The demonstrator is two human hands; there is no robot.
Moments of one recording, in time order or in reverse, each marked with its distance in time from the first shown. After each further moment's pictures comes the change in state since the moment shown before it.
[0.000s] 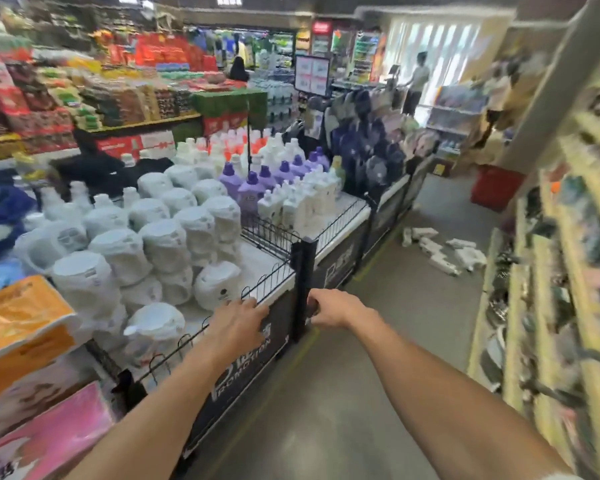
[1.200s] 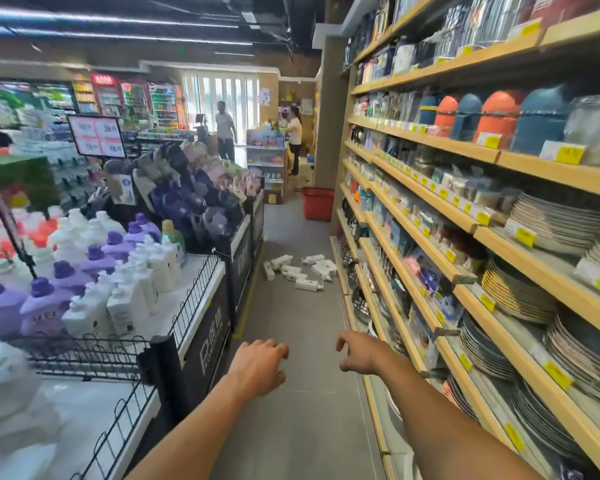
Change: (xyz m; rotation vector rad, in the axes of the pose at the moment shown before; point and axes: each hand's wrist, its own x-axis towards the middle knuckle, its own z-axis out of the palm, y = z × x) left_hand 0.255 0.206 -0.052 -0.004 0.024 0.667; right_hand -0.047 0.258 -0.054 0.292 0.199 0.651
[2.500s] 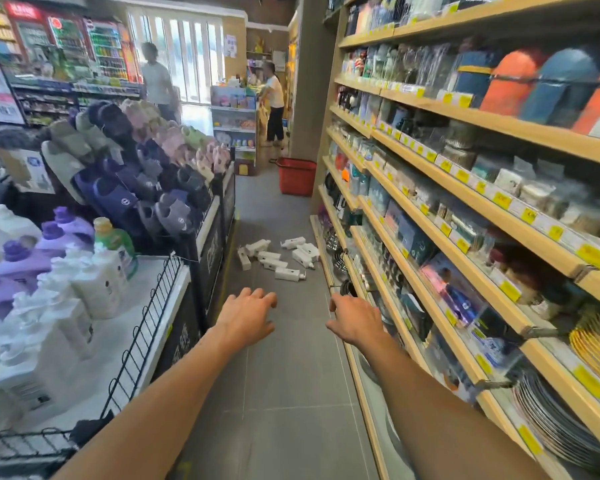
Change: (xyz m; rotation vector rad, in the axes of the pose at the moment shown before) left_hand 0.331 -0.153 -0.052 -0.017 0.069 0.048; right_hand 0.317 -0.017 -0.093 -0.135 0.290 0.143
